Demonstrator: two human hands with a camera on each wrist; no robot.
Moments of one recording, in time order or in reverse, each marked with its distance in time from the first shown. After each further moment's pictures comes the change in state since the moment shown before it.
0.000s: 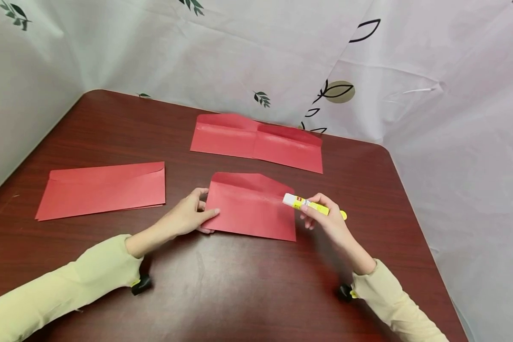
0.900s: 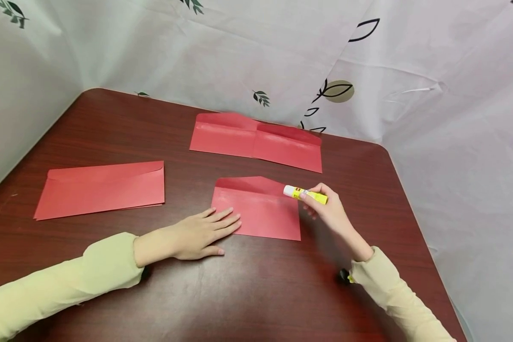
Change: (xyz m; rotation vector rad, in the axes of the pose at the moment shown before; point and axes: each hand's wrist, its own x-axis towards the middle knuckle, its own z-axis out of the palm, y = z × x) left_hand -0.011 -0.012 0.014 1.140 -0.365 0.631; right_hand 0.020 -0.009 -0.008 -0.293 0.089 0.026
